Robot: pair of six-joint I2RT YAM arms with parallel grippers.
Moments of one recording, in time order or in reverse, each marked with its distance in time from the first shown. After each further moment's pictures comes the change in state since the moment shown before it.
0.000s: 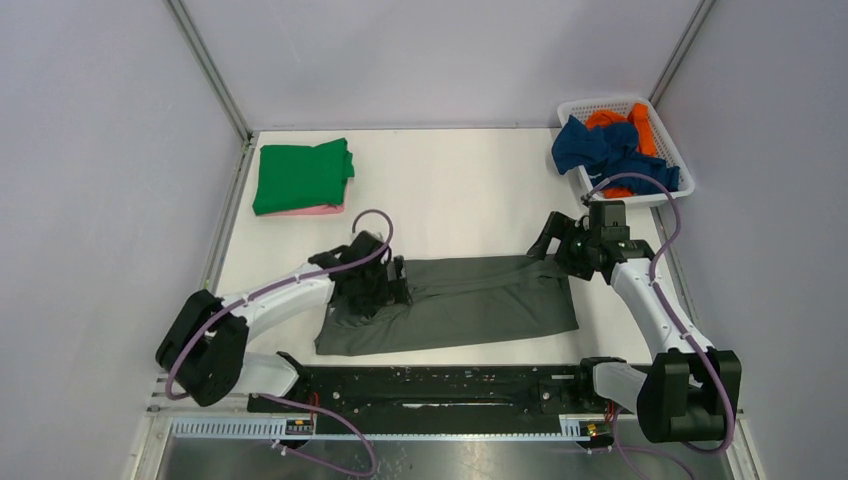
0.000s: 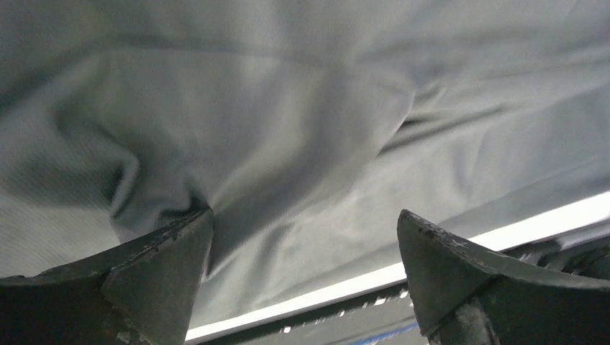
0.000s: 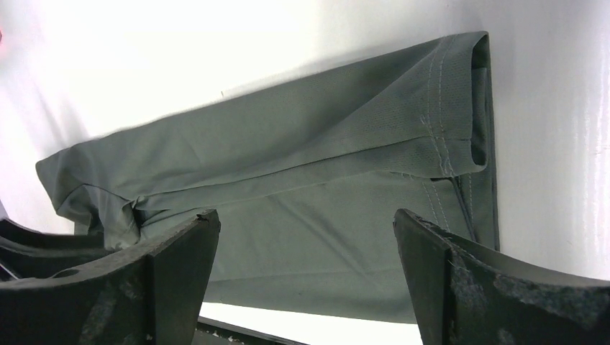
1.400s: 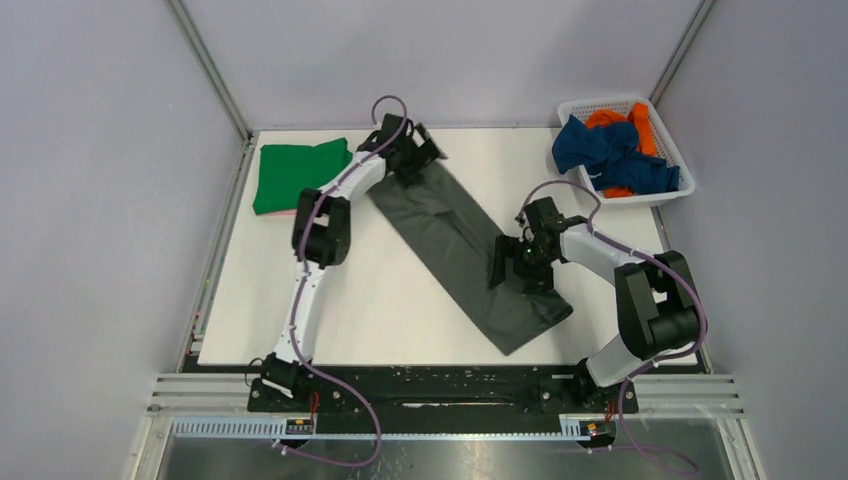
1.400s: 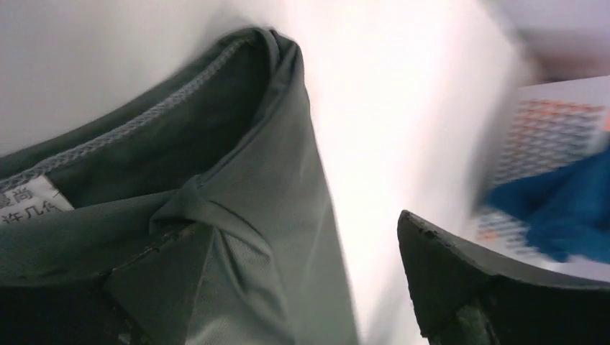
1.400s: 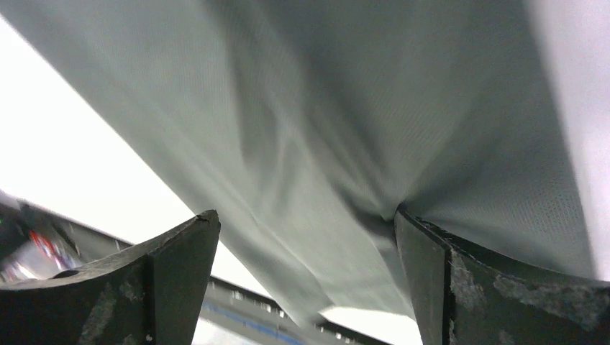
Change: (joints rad) left arm 0.283 1.126 1.379 -0.002 0.103 -0.115; right arm 0.237 0.455 0.125 -0.036 -0.031 -0.050
